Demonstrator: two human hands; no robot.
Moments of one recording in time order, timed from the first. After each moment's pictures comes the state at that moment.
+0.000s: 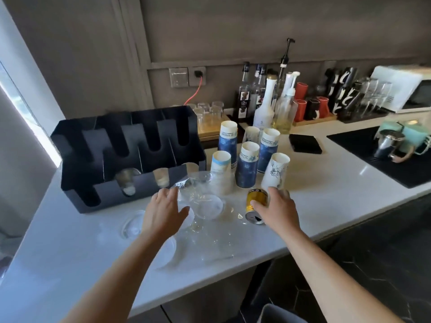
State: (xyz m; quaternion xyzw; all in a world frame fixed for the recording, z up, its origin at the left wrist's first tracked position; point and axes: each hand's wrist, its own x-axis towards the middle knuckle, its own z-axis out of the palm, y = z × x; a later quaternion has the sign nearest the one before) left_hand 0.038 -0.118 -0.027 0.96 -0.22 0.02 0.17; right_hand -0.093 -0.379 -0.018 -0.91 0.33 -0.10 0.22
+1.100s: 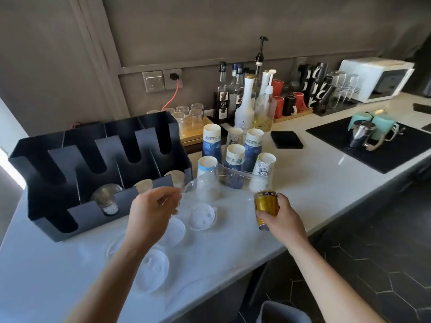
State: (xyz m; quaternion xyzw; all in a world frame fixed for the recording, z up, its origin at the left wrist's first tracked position) left_hand 0.024 -0.123 0.037 0.82 -0.22 0.01 0.53; right_hand -0.123 -0.390 -0.027 -0.83 0.40 -0.12 0.36
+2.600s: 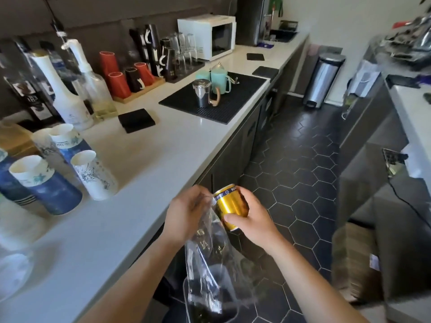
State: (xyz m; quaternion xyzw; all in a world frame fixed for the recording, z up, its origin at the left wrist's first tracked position) left_hand -0.195 -0.454 -0.057 0.66 -0.56 -0.21 0.46; right_hand -0.386 -0.518 -0.056 -0.69 0.46 -0.24 0.50
